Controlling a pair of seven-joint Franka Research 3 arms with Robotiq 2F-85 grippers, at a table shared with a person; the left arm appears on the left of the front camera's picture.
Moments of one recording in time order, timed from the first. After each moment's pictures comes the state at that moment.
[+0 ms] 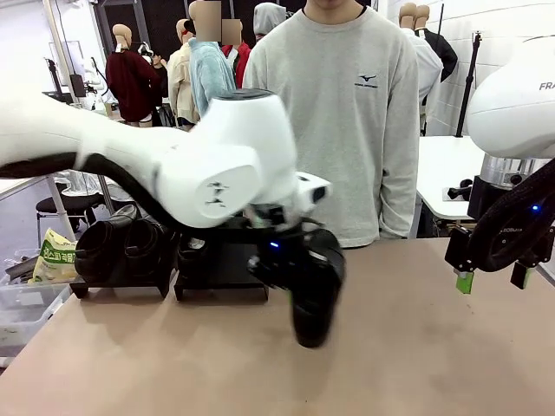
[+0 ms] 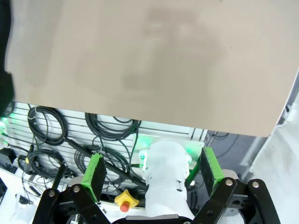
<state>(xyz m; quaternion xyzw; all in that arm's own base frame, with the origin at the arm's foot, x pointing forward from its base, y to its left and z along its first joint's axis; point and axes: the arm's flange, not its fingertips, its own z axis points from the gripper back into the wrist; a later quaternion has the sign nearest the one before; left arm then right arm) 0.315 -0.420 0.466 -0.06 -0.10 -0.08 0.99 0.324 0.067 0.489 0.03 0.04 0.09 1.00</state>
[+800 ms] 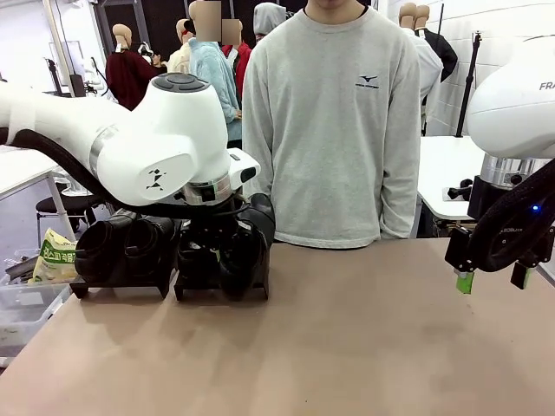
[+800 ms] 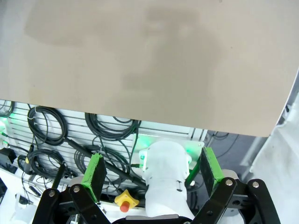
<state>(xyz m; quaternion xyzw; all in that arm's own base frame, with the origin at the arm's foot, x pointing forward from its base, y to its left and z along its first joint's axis) 0.374 -0.319 0.483 0.02 -0.18 -0.05 0.98 0.324 0.067 0.490 0.03 0.04 0.09 1.00</state>
